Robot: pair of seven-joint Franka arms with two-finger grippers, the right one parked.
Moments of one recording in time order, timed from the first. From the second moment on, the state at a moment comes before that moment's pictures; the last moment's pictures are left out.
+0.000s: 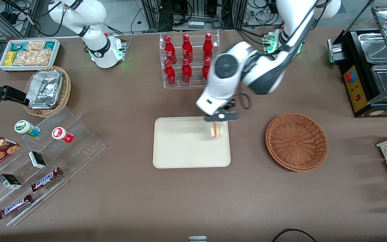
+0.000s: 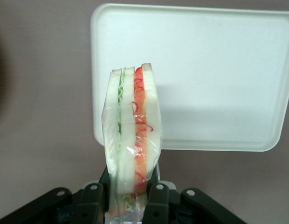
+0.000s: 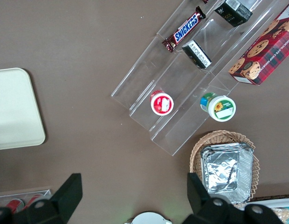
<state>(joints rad) -0.41 0.44 -0.42 -1.63 0.12 2.00 -0.89</state>
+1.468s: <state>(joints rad) -0.52 0.80 -0.41 -1.40 0.33 2.20 -0.96</state>
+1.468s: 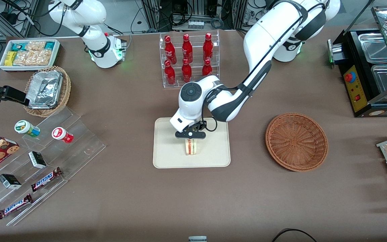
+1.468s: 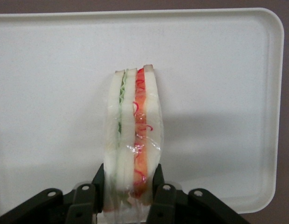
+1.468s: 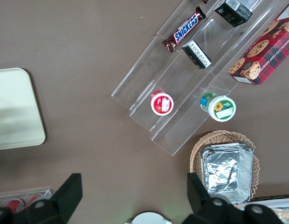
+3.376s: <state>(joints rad) -0.04 0.08 -0.18 -1.38 0.03 1.30 -0.13</state>
